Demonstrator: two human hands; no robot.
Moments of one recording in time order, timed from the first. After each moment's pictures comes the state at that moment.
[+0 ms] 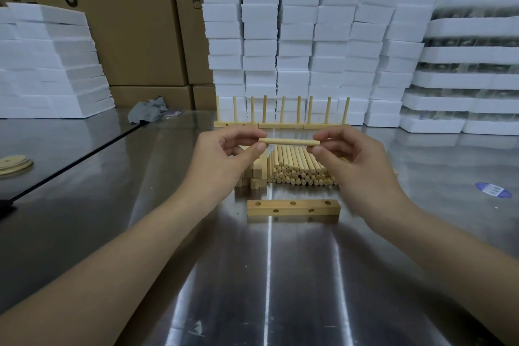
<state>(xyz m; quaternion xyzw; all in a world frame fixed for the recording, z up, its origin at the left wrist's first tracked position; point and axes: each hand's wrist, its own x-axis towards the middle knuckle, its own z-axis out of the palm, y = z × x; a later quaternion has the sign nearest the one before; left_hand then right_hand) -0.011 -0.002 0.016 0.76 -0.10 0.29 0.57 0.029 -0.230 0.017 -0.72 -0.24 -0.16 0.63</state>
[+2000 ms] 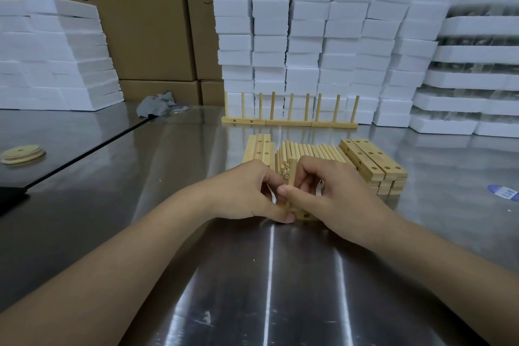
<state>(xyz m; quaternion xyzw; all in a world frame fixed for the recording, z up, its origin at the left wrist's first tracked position) -0.013 -0.002 0.012 0.91 -0.20 -0.05 0.36 0.013 -0.216 0.001 -0.84 -0.38 -0.11 0.37</state>
